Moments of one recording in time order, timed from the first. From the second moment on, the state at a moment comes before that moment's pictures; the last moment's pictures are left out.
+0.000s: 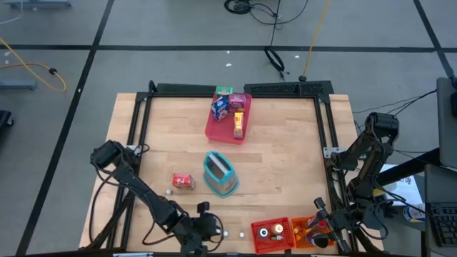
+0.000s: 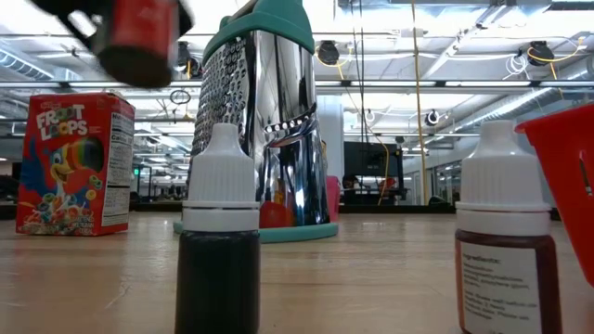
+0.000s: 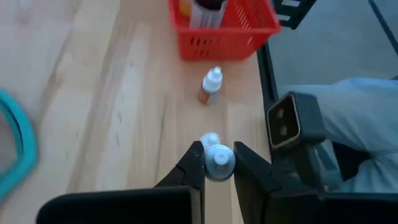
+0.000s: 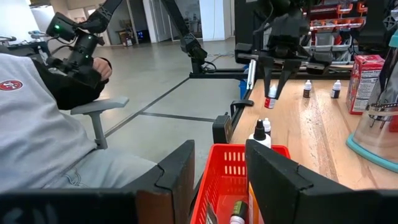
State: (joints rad) left arm -0.74 1.90 1.25 -0.13 -0.39 -0.65; right arm 1.41 1.34 0.42 0.77 0.99 0.30
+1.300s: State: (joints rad) left arm -0.40 1.96 1.37 0.15 0.09 -0.20; right arm 1.28 1.26 0.42 0.84 1.34 -0.21
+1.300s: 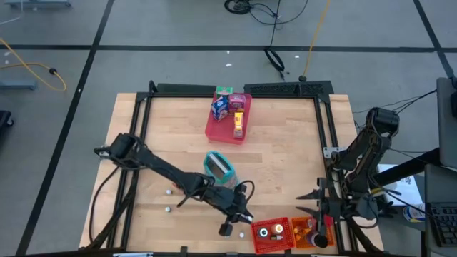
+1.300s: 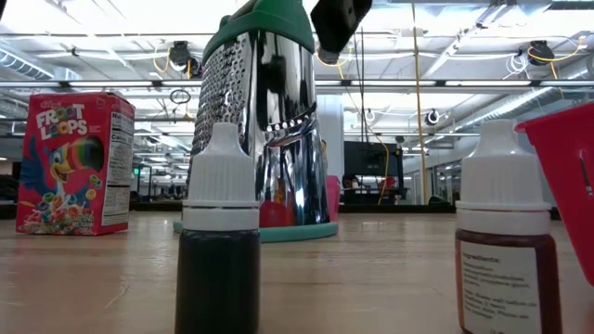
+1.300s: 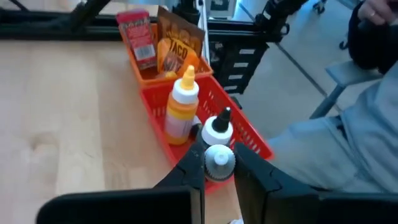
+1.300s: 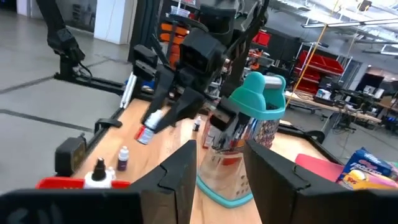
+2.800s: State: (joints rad) left arm -0.46 2.22 1.55 0.12 -0.03 -0.31; right arm 1.28 1.26 0.42 0.80 1.33 -0.12
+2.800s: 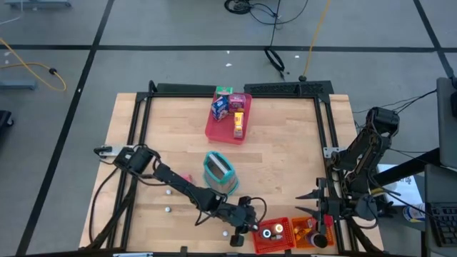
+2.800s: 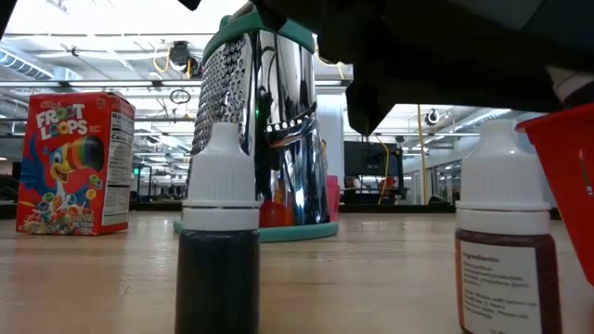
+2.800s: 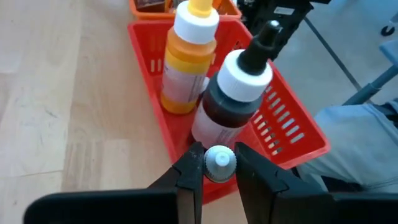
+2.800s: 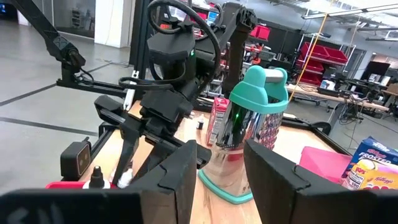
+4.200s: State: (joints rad) left arm -0.46 2.21 1.59 0.09 0.00 -0.23; right arm 1.28 1.26 0.42 0.75 1.33 -0.06
